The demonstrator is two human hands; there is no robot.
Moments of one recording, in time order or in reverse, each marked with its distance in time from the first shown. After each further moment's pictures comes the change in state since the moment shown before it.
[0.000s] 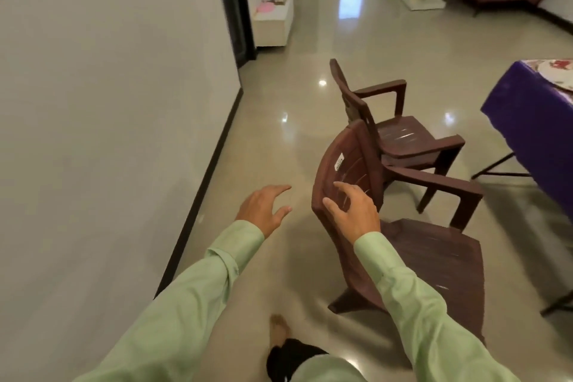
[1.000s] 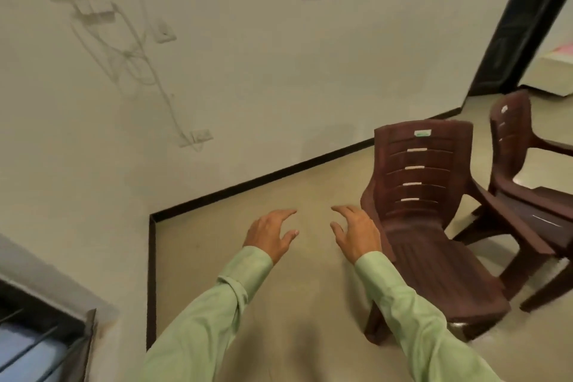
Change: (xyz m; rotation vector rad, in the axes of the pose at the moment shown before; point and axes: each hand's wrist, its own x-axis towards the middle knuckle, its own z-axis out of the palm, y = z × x) left_hand -0.425 0.582 0.232 0.069 0.544 -0.978; right_hand -0.290 0.260 -0.344 -0.032 -0.645 -0.979
